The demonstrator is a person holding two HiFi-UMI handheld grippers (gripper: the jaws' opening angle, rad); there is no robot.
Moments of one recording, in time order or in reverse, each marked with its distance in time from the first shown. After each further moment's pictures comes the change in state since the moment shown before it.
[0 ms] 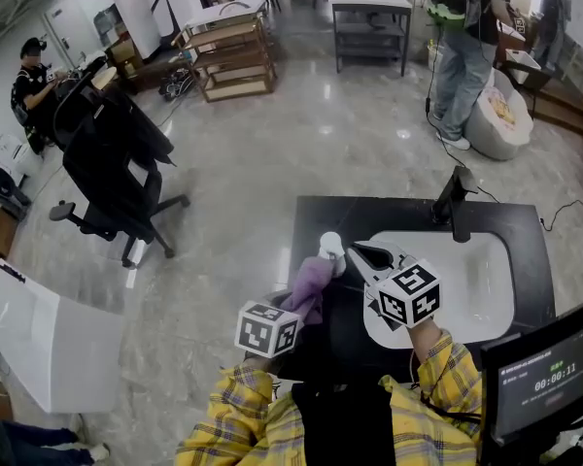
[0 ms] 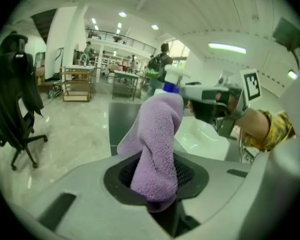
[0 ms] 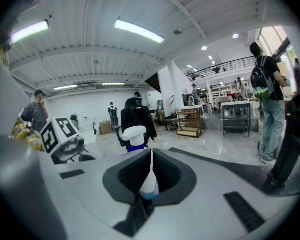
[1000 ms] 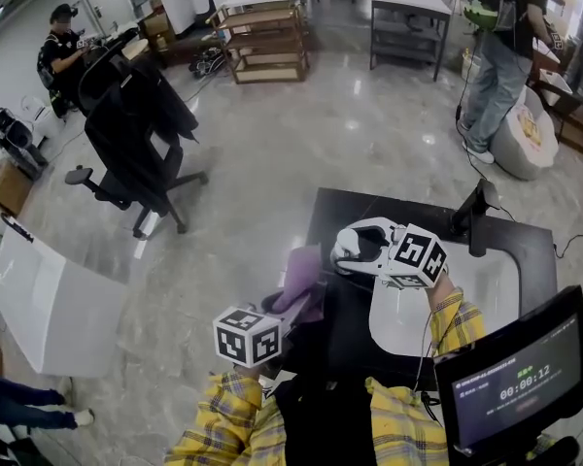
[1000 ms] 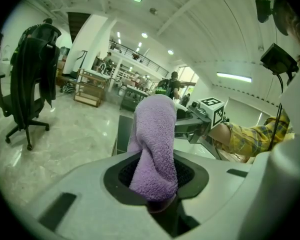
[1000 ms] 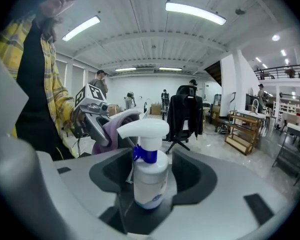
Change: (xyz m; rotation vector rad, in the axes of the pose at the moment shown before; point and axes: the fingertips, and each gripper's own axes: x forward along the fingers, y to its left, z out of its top) left arm -0.049 -0.004 0.019 -0.183 -0.240 0.010; right arm 0.042 0.035 -0.012 -0.398 0.156 0.589
